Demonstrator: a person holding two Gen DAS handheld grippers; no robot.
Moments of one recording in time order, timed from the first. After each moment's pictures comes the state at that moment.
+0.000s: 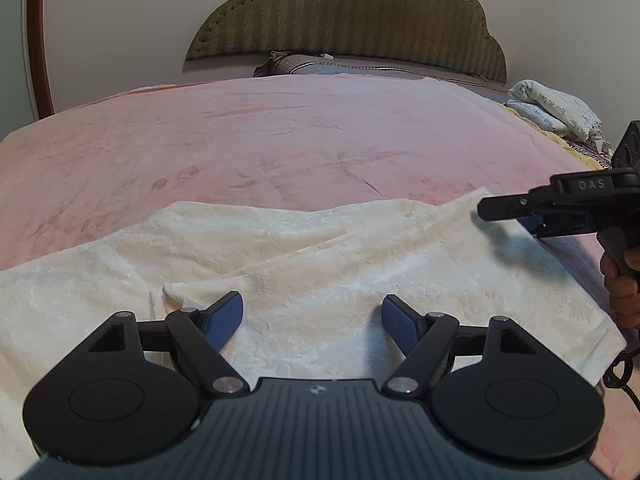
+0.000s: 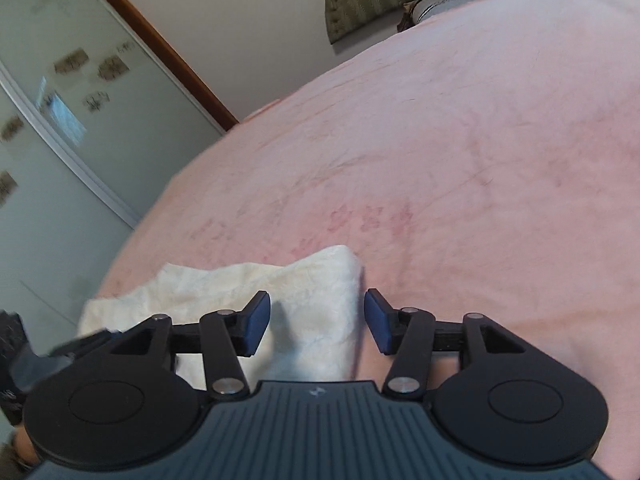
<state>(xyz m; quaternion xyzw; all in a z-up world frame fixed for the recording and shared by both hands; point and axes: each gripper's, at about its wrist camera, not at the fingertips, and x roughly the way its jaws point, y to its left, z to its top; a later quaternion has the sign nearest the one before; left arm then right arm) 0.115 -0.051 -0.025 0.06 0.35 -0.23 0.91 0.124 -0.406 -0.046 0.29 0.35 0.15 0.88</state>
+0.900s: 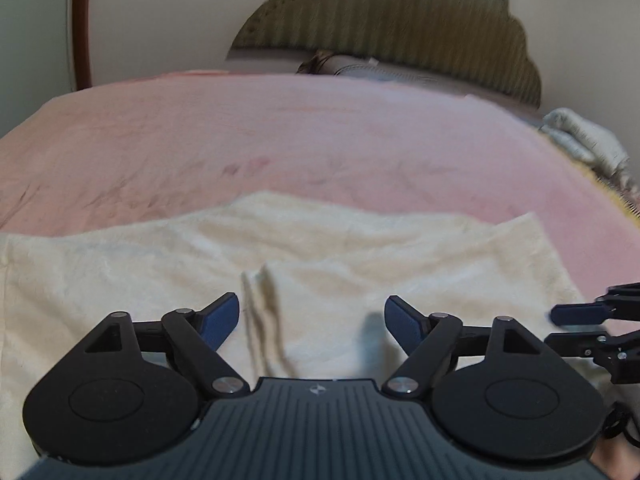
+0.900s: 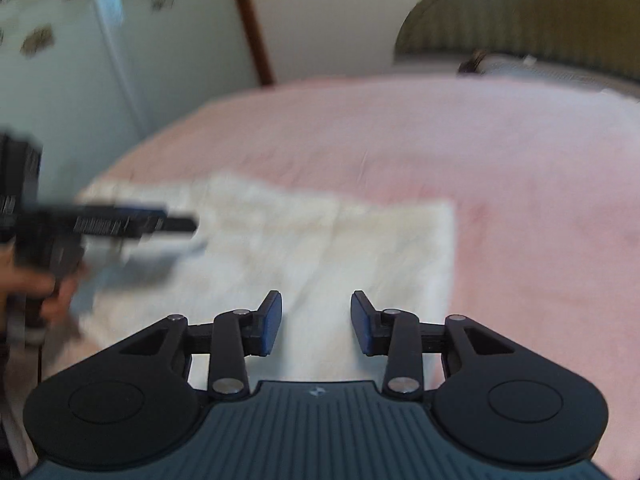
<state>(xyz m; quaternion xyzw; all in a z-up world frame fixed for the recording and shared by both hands) 0.121 -0.006 -0.015 0.02 0.36 -0.18 0.91 0.053 -0.302 -0.013 0.05 0.38 0.16 0.91</state>
